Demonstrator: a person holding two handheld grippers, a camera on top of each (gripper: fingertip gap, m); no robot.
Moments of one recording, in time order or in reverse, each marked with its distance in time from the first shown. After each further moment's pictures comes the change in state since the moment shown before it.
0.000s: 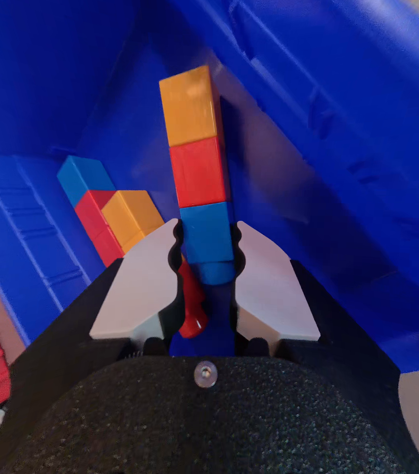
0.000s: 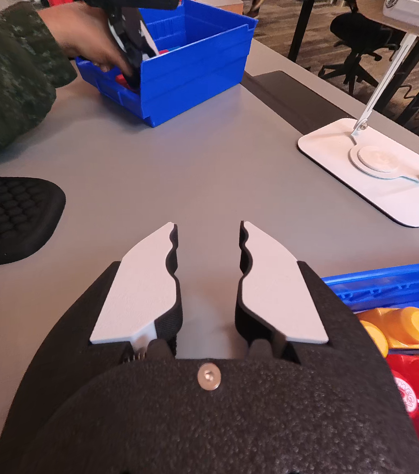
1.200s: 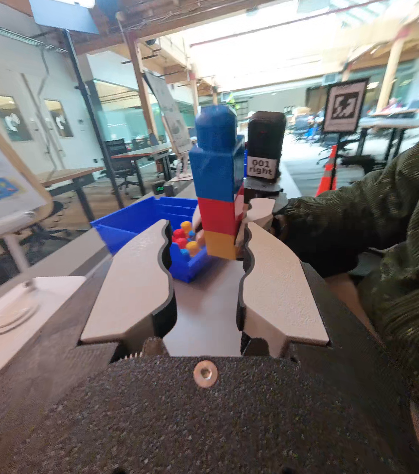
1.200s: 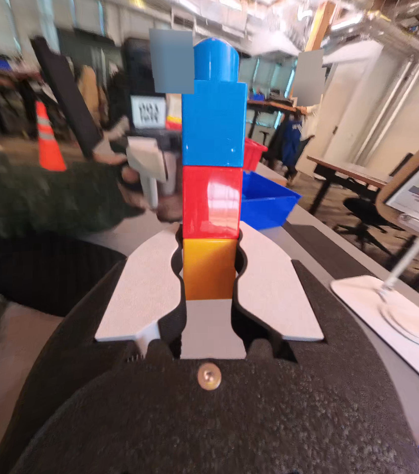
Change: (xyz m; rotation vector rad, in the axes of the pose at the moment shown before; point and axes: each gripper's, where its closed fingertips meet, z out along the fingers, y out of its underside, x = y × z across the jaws) left arm 0.240 -0.080 -0.331 1.445 1.069 0.233; right arm -0.083 -0.085 -0.025 0.499 -0.204 -0.214
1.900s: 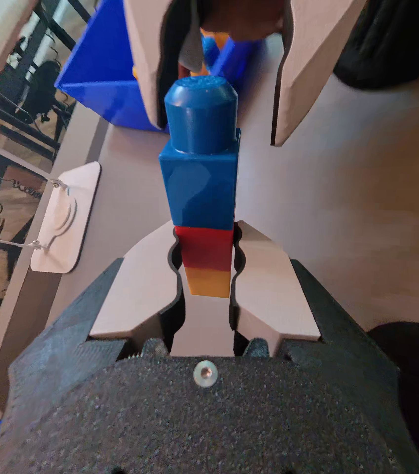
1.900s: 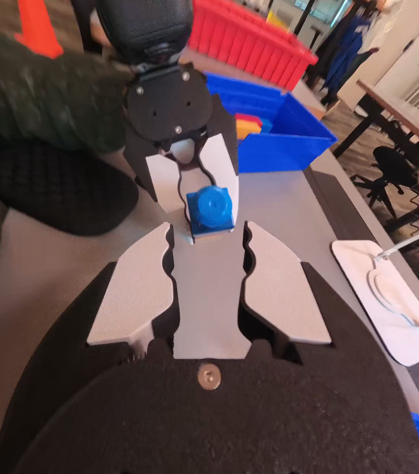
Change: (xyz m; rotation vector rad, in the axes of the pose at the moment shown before) left arm -0.009 0.131 -0.002 -0.770 -0.094 0.358; right arm -0.013 0.042 -0.007 -0.391 -0.099 -0.171
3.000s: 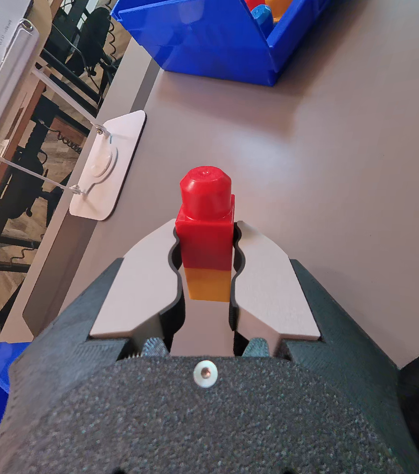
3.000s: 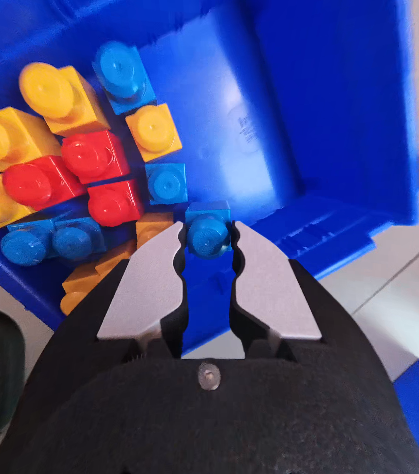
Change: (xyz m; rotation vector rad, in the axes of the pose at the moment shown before) left arm -0.042 0.045 -0.006 -0.094 -0.179 -0.081; right arm 0.192 0.247 -0.201 -1.070 0.330 0.646
